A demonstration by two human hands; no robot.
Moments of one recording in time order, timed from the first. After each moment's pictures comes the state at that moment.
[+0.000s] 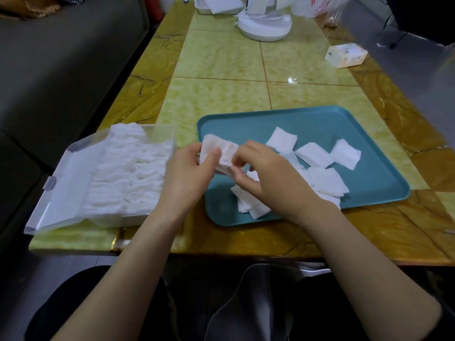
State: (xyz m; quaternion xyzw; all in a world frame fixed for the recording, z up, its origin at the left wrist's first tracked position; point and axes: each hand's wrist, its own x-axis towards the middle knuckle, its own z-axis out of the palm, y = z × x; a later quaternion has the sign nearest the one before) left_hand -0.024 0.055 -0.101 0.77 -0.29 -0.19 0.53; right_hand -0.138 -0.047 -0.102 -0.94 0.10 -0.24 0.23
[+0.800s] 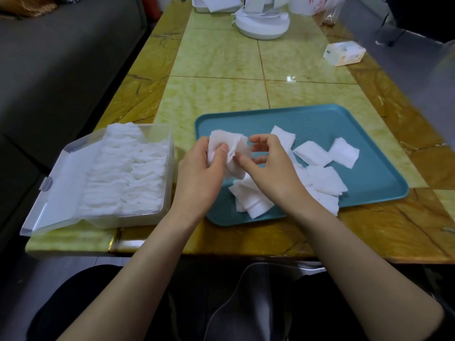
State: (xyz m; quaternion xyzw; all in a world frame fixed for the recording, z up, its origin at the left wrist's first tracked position) left_hand -0.040 0.046 -0.106 0.75 -0.33 -0.13 0.56; right_hand -0.133 -0.043 -0.100 -0.76 0.36 -0.24 0.49
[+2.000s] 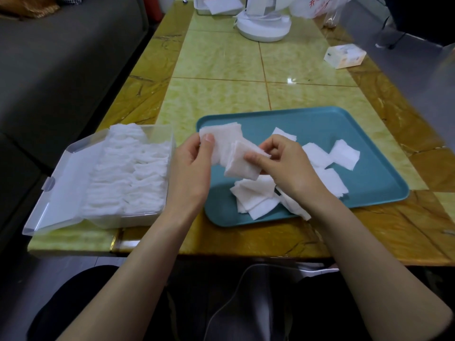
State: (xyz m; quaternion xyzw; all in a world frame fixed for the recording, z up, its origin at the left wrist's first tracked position) left_hand -0.034 0.049 -0.103 0.70 -0.28 -0.15 0.64; right_hand -0.142 -0.062 -0.095 -0.77 0.35 -0.24 0.48
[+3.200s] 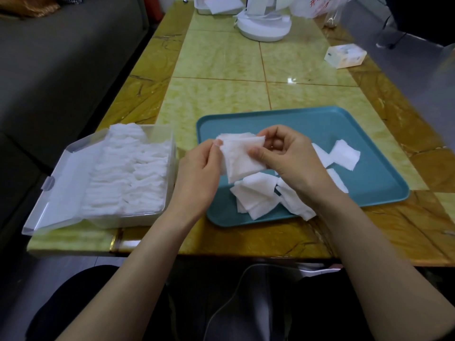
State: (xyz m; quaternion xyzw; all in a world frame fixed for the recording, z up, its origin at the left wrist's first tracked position) left_hand -0.036 0.048 -0.101 0.74 -0.34 -0.16 0.55; right_hand -0.145 -0.064 -0.081 -0.70 0.27 -0.26 0.60
